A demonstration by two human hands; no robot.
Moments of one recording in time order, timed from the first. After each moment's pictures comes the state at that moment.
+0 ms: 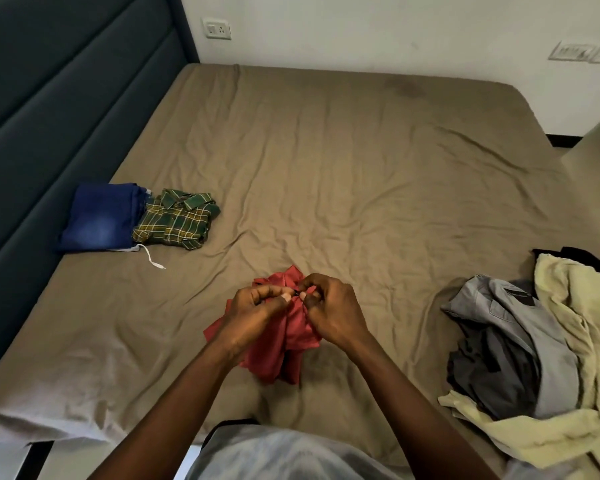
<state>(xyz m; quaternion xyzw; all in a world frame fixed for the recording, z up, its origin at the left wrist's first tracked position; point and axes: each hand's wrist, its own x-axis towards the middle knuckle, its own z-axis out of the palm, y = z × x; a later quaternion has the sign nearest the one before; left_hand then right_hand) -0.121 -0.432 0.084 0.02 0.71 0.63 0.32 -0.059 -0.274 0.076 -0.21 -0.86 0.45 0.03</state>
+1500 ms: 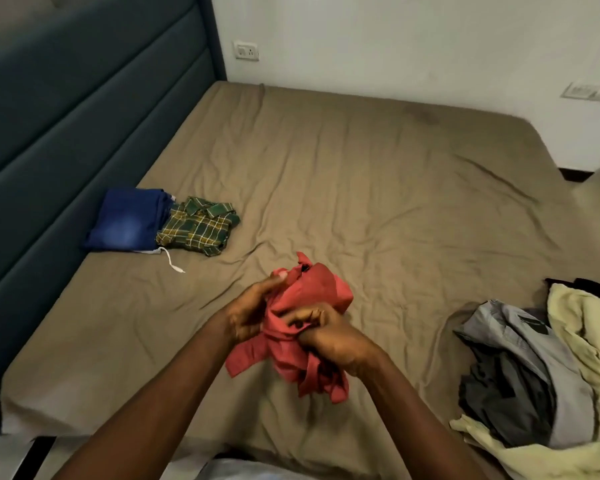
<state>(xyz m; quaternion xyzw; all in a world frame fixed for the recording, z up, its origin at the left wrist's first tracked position) -0.176 -0.467 0.081 -0.12 0.56 0.66 0.49 -0.055 -0.327 0.113 -0.06 -0.68 0.71 -0.17</state>
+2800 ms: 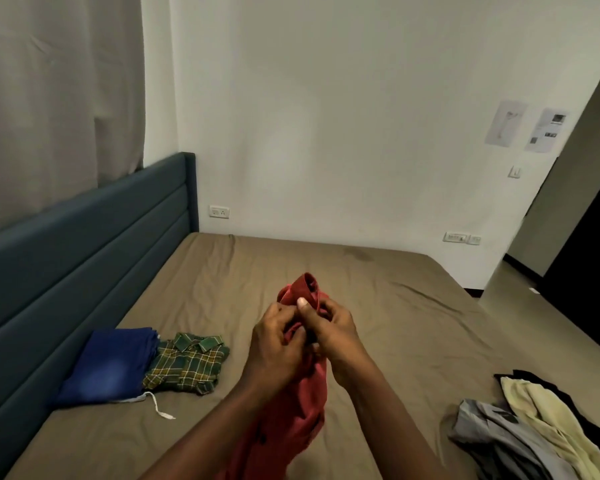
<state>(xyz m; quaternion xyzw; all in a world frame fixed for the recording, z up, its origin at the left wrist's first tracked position) -0.199 -0.564 0.234 0.36 0.71 0.61 -0.03 -0.129 -0.463 0.284 -0.21 -0.65 0.70 0.21</state>
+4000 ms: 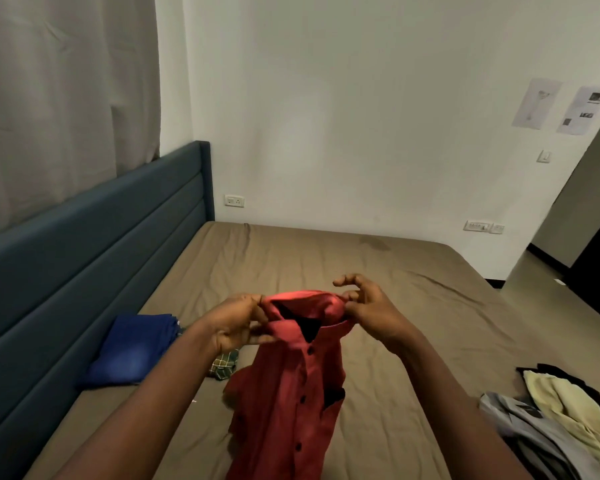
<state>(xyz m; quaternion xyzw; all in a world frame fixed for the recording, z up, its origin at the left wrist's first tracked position) -0.282 -0.618 0.262 0.11 0.65 0.63 0.41 -0.139 -0.401 0.287 -0.14 -0.78 0.60 0.11</state>
